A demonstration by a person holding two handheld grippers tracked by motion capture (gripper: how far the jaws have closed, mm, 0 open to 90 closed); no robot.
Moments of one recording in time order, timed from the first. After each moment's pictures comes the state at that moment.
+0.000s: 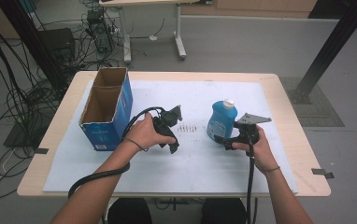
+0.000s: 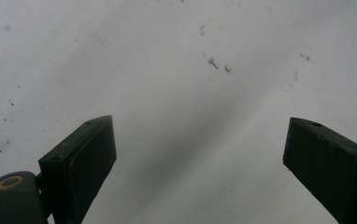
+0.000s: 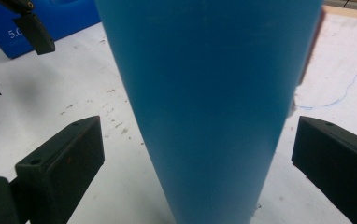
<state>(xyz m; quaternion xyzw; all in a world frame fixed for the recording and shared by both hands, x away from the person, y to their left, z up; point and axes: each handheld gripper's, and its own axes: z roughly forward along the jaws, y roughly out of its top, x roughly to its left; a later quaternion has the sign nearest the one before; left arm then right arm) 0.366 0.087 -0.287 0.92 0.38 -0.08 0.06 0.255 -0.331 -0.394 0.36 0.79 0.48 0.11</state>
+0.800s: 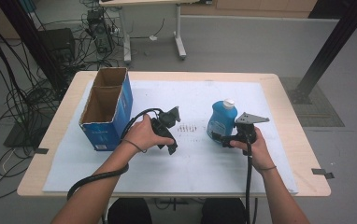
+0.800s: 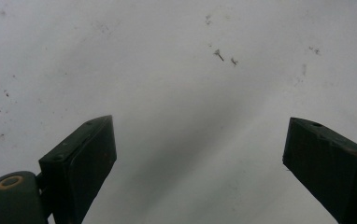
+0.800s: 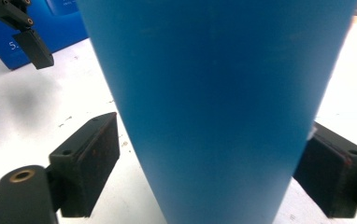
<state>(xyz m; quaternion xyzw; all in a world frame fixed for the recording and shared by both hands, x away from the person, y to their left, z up) 0.365 0.093 -0.292 0.92 0.39 -0.08 0.06 0.257 -0.327 -0.403 0.36 0.78 0.50 0.11</state>
